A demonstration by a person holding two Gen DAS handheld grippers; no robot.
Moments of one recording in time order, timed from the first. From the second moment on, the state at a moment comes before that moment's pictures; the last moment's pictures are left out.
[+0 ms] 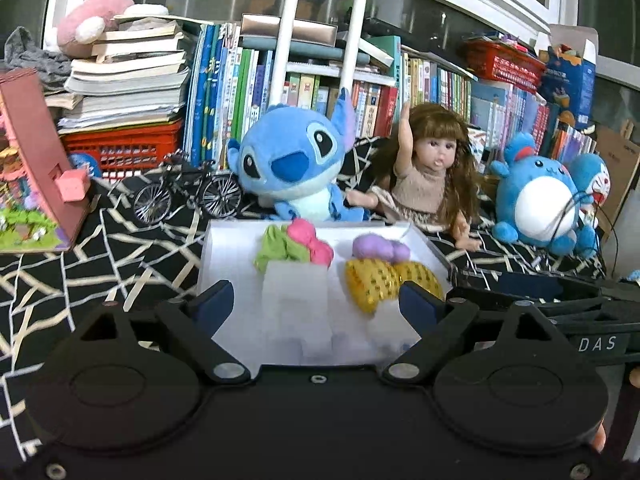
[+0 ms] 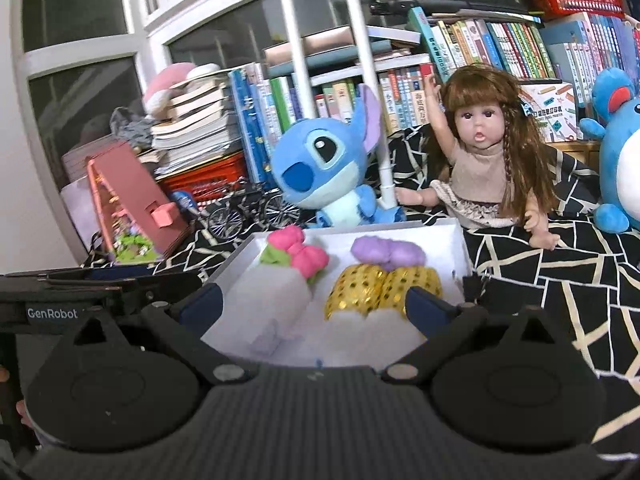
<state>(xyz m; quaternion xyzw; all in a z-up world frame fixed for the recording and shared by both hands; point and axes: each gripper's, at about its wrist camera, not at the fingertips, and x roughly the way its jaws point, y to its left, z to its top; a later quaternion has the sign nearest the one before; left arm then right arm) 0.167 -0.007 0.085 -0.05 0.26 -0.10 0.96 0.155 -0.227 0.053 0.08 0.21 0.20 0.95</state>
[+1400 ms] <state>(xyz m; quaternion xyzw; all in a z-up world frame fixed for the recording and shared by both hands) -0.017 0.031 0.000 -0.02 0.23 0.00 0.97 0.051 -0.189 -0.026 0.02 0.23 0.22 0.95</state>
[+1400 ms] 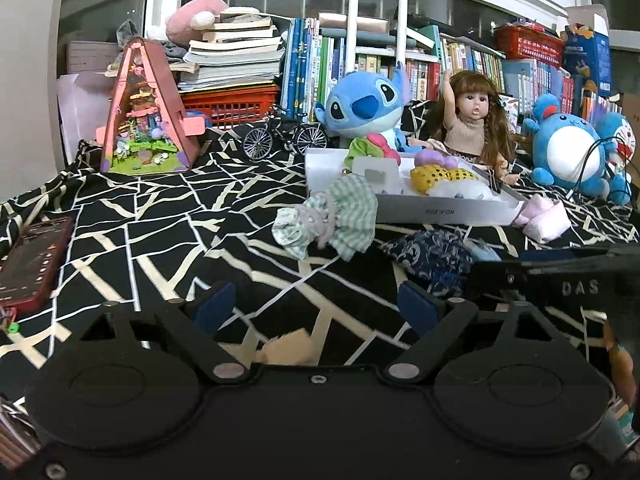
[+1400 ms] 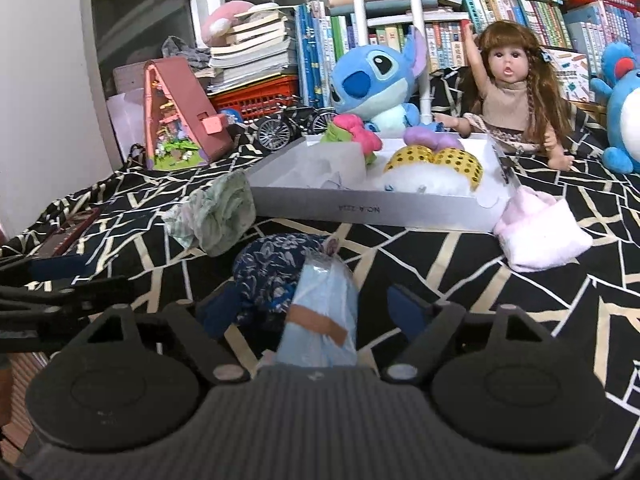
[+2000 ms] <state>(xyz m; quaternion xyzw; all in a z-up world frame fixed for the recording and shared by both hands) -0.026 0.042 -0.016 -0.06 0.27 0.03 0.96 0.049 -0.198 -0.029 0.05 0.24 0.21 0.95</state>
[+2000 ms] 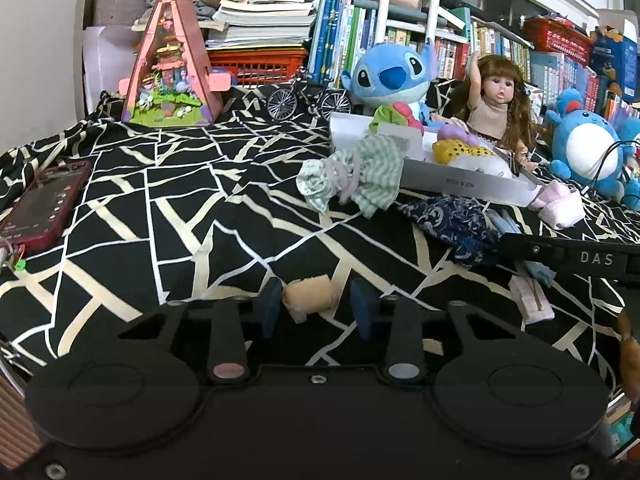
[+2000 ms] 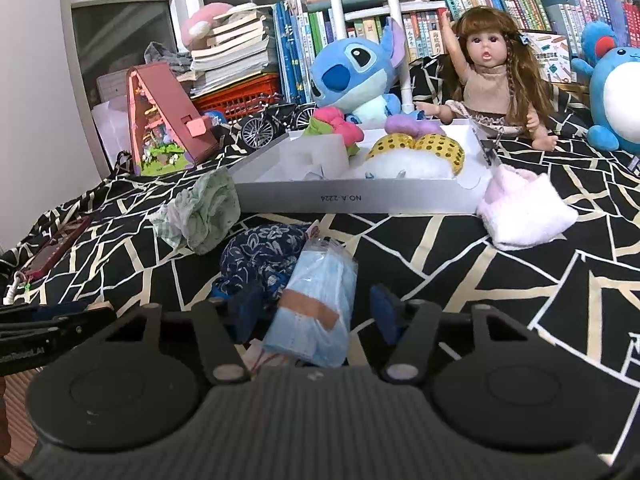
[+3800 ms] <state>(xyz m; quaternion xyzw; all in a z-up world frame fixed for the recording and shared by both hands) 0.083 0.024 0.060 -0.04 0.24 -0.08 0.97 0.085 -0.205 0.022 0.01 0.20 0.13 0.97</state>
